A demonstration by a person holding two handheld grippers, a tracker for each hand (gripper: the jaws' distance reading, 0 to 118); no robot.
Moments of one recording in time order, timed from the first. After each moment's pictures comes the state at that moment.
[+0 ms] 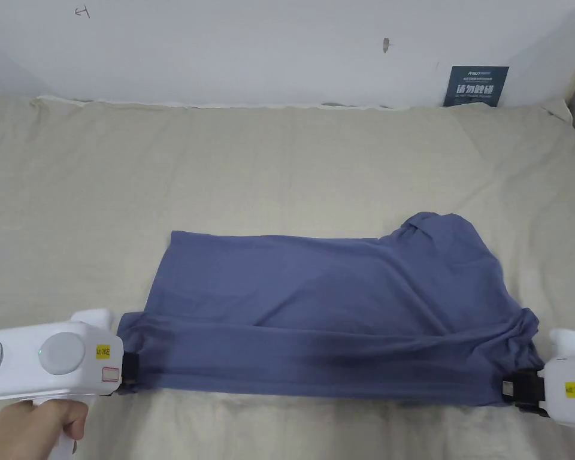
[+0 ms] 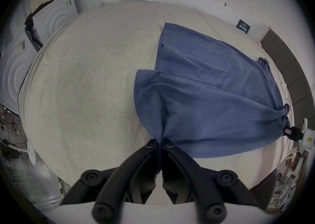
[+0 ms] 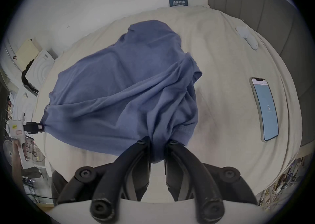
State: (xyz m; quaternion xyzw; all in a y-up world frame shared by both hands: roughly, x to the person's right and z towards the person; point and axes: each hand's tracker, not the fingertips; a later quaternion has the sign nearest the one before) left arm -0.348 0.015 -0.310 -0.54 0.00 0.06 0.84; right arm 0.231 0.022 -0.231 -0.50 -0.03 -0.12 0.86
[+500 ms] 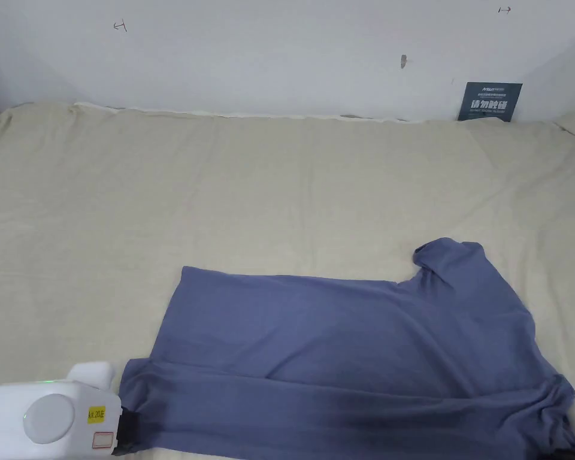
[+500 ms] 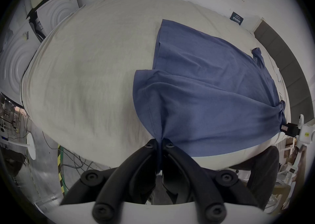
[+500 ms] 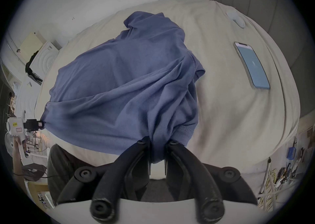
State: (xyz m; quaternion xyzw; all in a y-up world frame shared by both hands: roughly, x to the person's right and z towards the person) left arm -0.368 0.013 -0.188 -0.56 -0.02 0.06 0.82; right arm 0.217 0.007 -0.122 -0.53 -0.02 -0.12 0.84
